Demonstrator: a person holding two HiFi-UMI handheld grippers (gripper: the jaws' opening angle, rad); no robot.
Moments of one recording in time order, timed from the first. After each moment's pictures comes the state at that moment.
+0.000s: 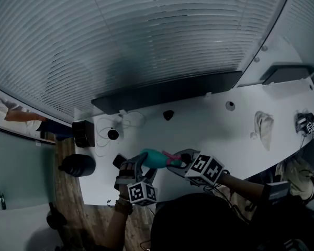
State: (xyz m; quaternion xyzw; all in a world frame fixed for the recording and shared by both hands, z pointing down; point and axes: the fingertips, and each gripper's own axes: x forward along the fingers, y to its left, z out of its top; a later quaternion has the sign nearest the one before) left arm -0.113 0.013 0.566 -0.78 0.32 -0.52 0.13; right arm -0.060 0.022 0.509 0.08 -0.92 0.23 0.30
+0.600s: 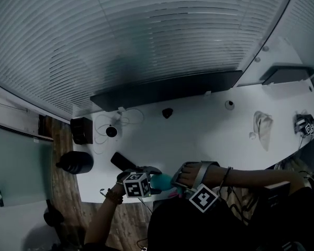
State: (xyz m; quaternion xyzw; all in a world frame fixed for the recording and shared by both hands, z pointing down) left arm -0.068 0.127 0.616 -0.87 -0.07 -0.47 -0.11; right arm -0.034 0.129 0.541 -0.24 -0.76 -0.42 0.43
